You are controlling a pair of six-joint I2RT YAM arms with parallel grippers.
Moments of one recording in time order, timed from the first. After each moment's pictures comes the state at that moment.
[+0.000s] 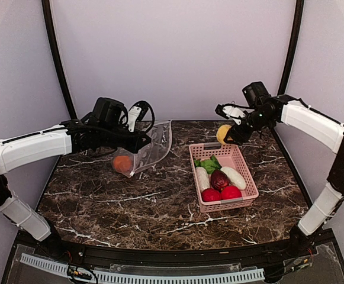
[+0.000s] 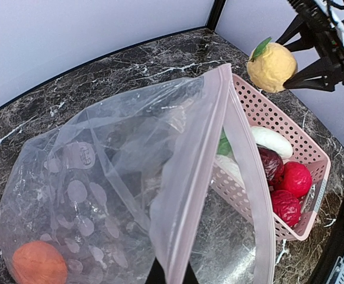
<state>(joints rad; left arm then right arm) -0.72 1.47 1.21 -0.31 0.09 -0.17 0.43 1.63 1.47 -0.78 -0.14 -0.55</state>
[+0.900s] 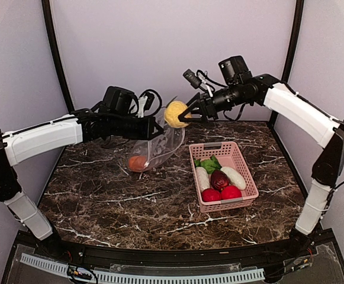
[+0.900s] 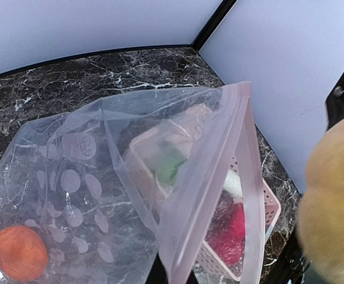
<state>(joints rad) -0.74 1.60 1.39 -0.34 0.16 -0.45 0.63 1.78 1.89 -0.76 -0.85 -0.27</state>
